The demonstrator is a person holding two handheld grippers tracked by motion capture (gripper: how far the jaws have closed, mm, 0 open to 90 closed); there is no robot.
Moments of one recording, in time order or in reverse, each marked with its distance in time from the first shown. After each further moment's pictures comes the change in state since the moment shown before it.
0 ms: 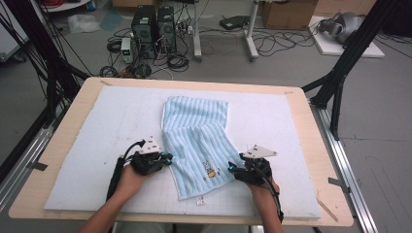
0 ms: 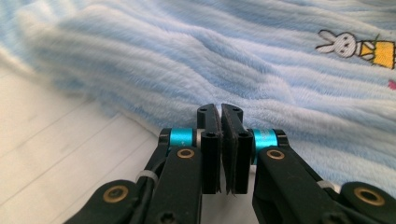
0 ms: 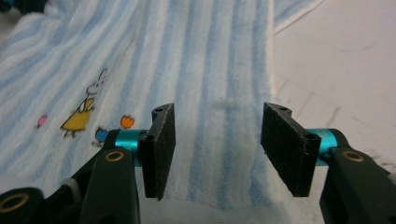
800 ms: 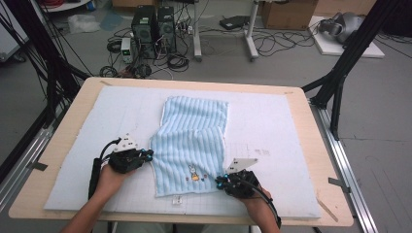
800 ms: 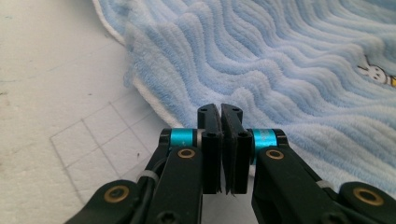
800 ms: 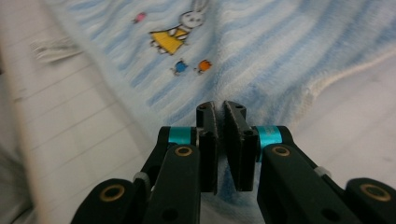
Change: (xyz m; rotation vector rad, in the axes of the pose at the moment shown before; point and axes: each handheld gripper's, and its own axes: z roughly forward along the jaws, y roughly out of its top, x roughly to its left) left arm 0.033 -0.019 -0.033 -0.050 0.045 -0.067; right arm 0.046 -0.001 -0.001 0.135 0.298 -0.147
